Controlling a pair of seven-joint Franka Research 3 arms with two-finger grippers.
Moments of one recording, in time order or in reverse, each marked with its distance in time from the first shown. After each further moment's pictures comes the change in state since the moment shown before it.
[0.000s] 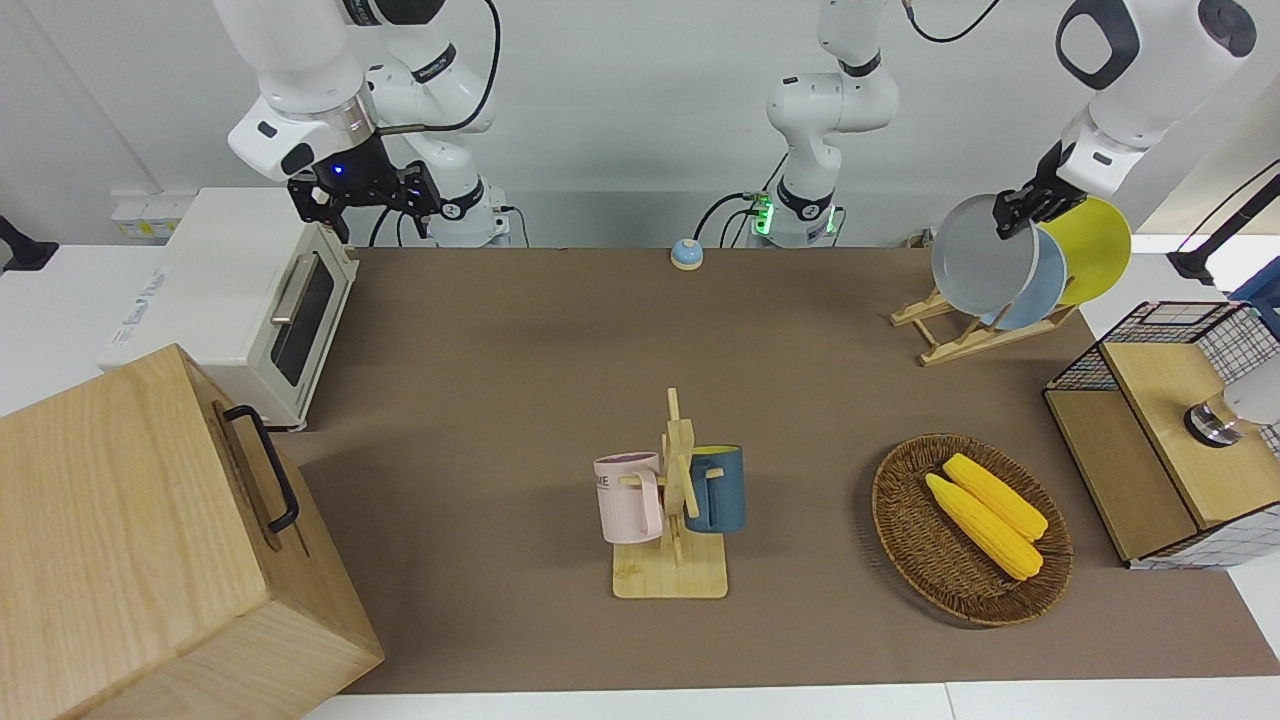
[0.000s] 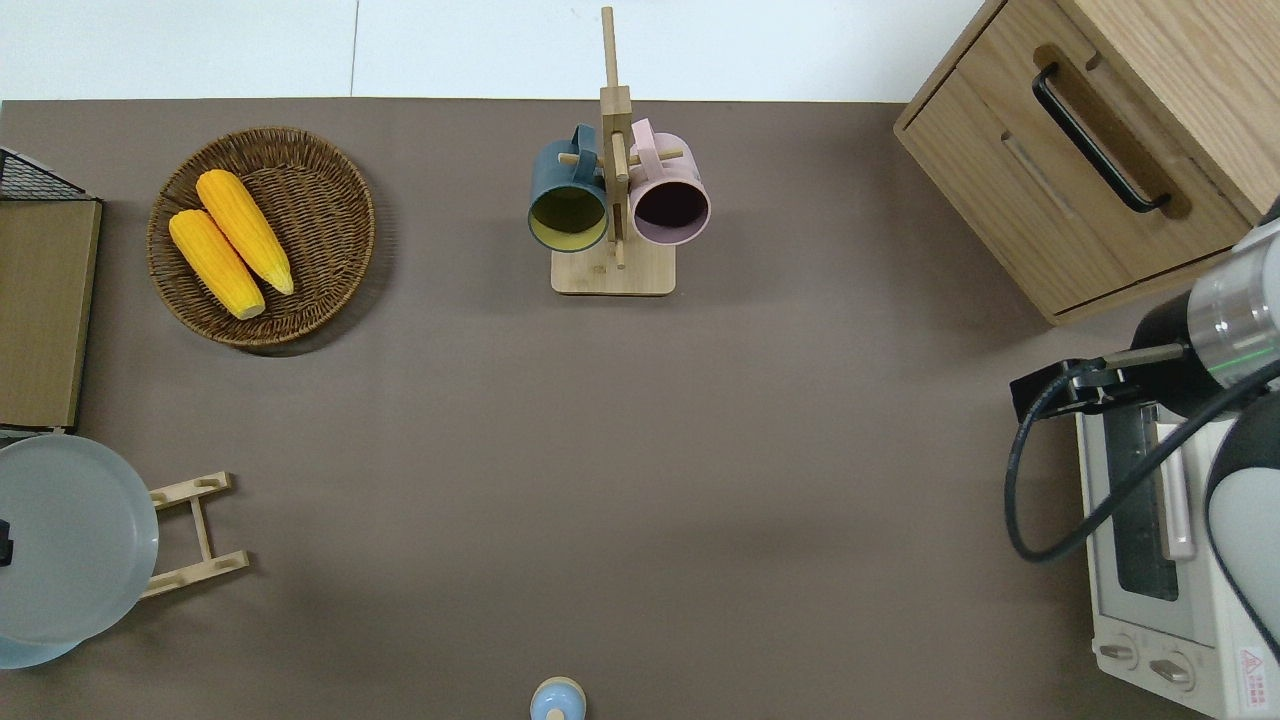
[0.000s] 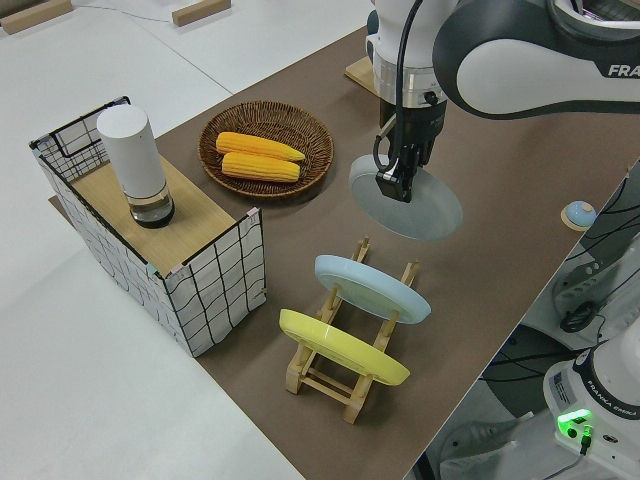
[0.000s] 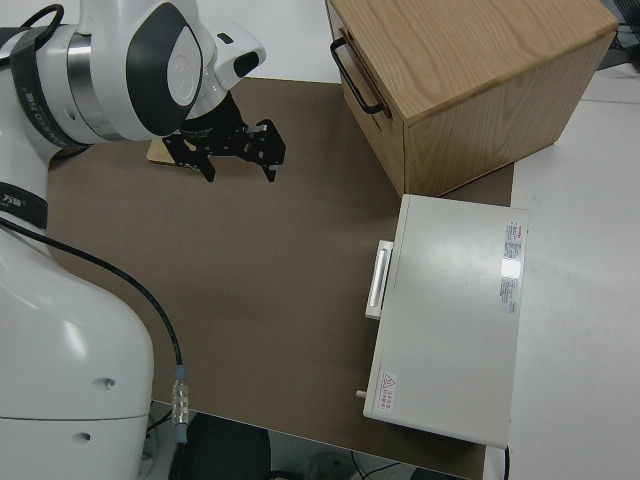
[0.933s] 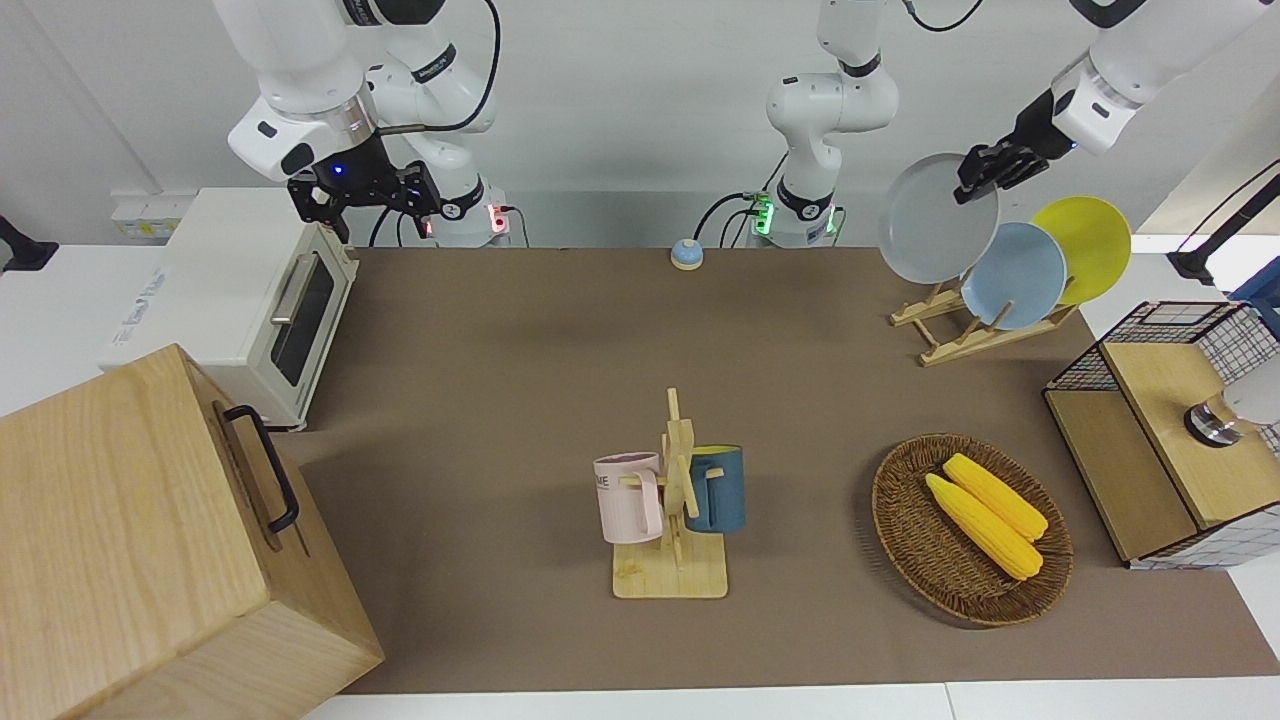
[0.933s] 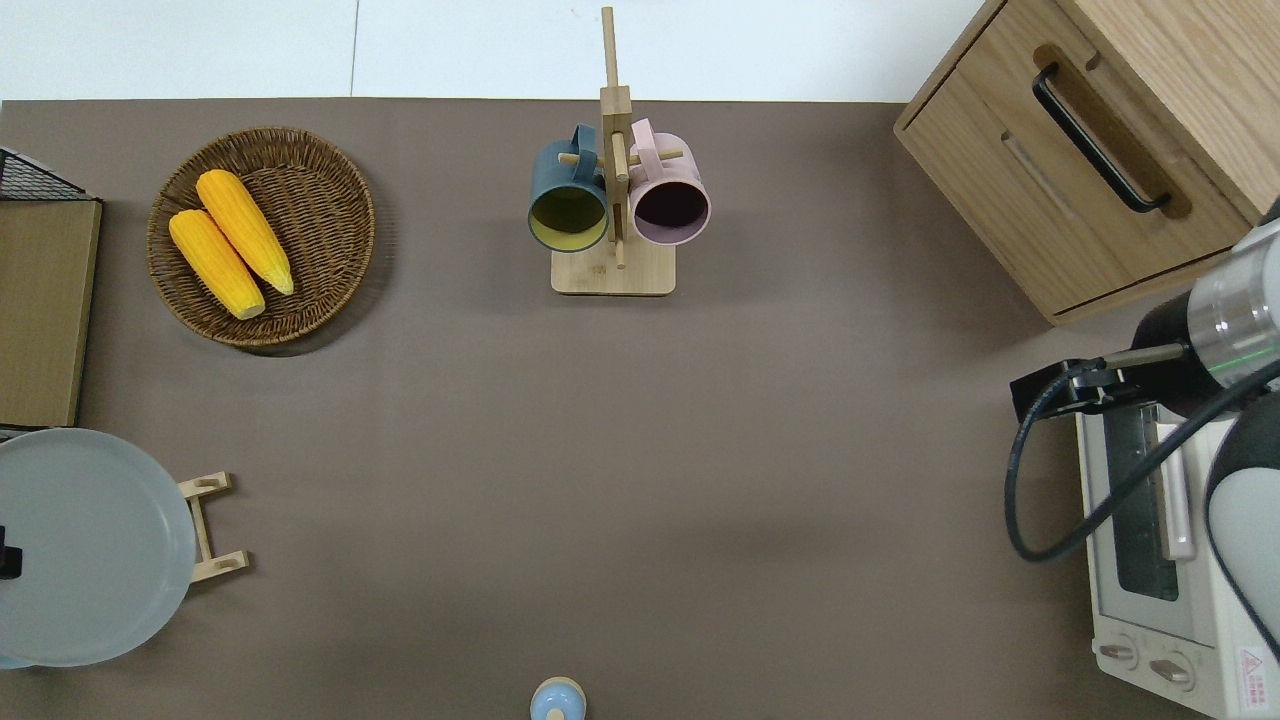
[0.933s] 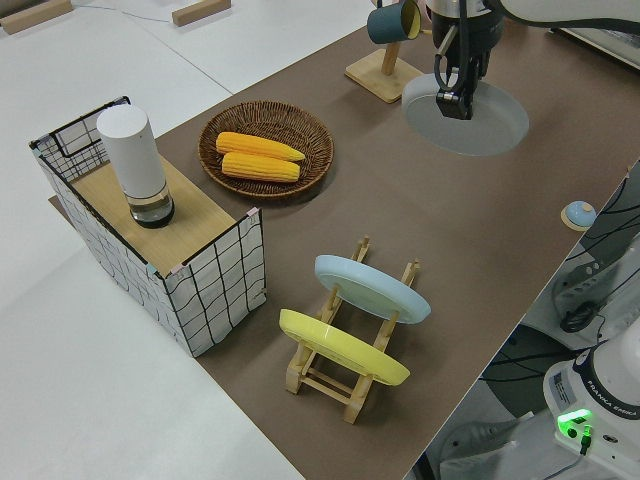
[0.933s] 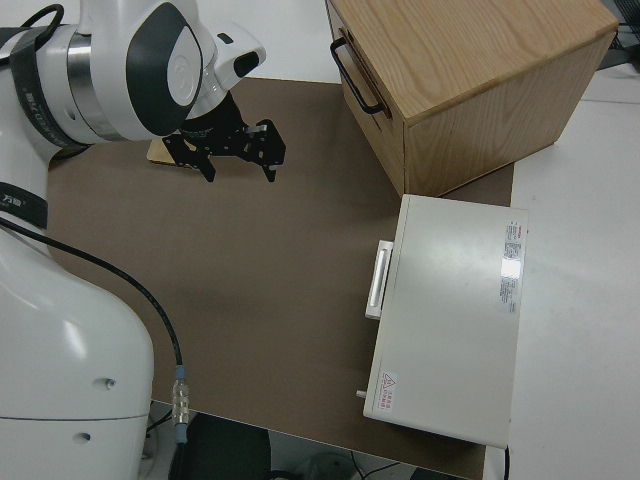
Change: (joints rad) left arm 0.000 0.012 -0.054 0.129 -0.283 -0.204 -0.137; right arm 0.000 0.000 0.000 0.000 0.000 0.000 0.000
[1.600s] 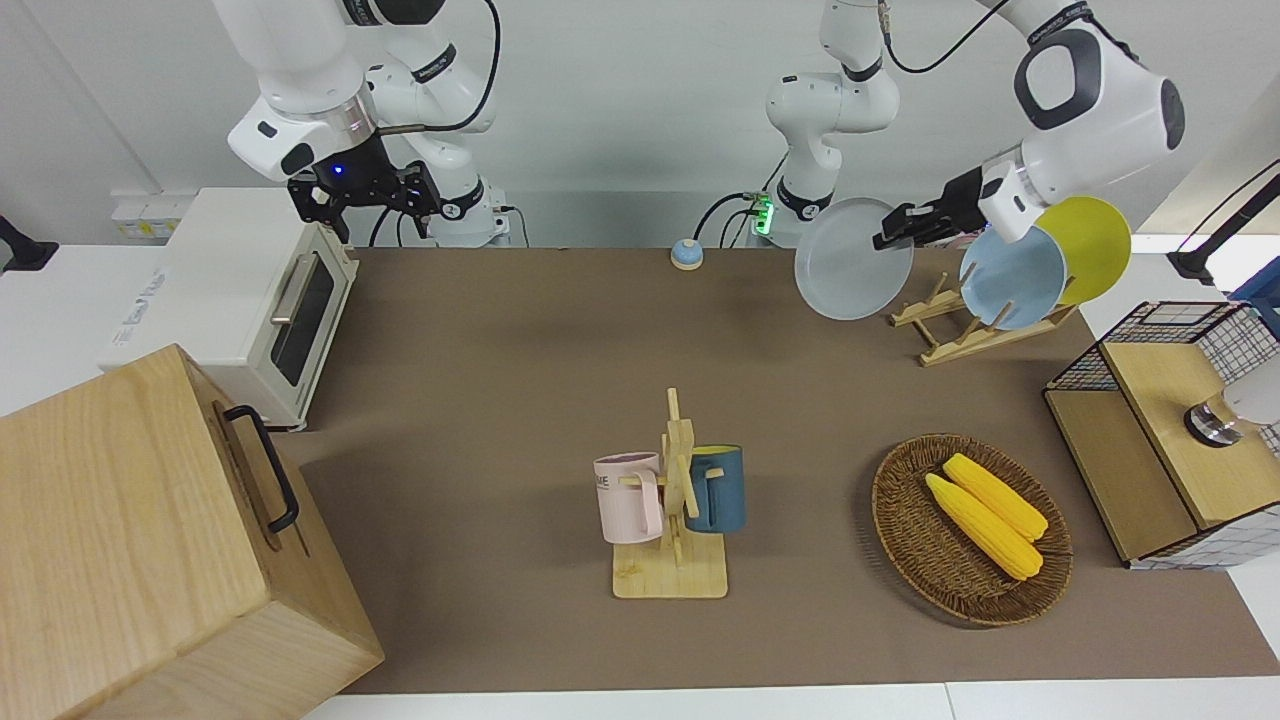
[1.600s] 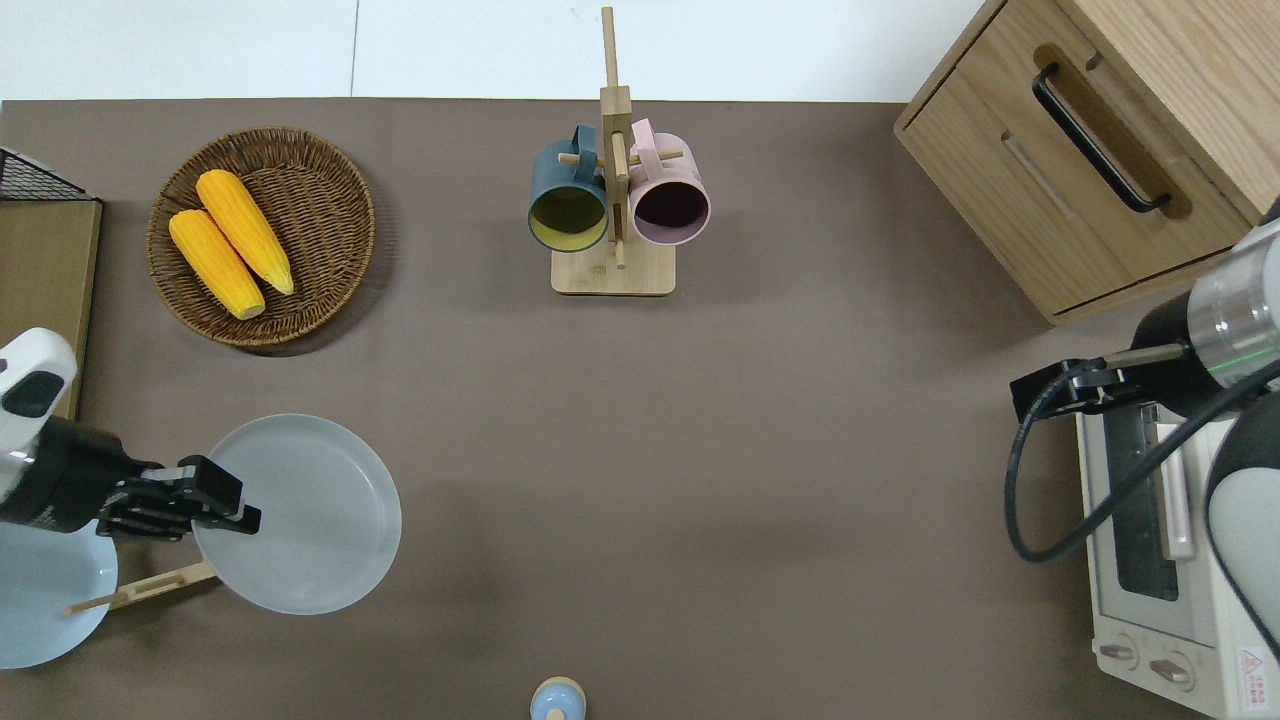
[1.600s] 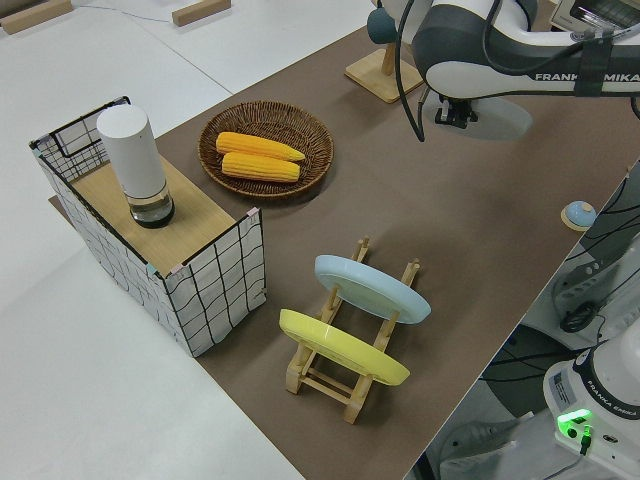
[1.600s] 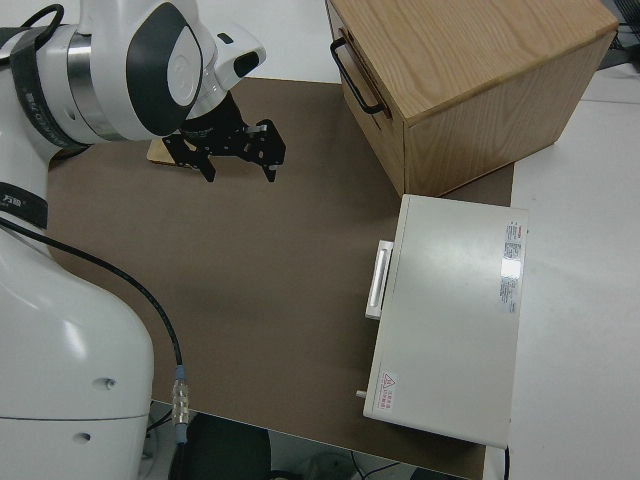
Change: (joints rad) left arm -0.068 0.104 -0.015 -0.137 -0.228 0.097 0.000; right arm 0.000 0.000 0.000 0.000 0.000 0.000 0.000
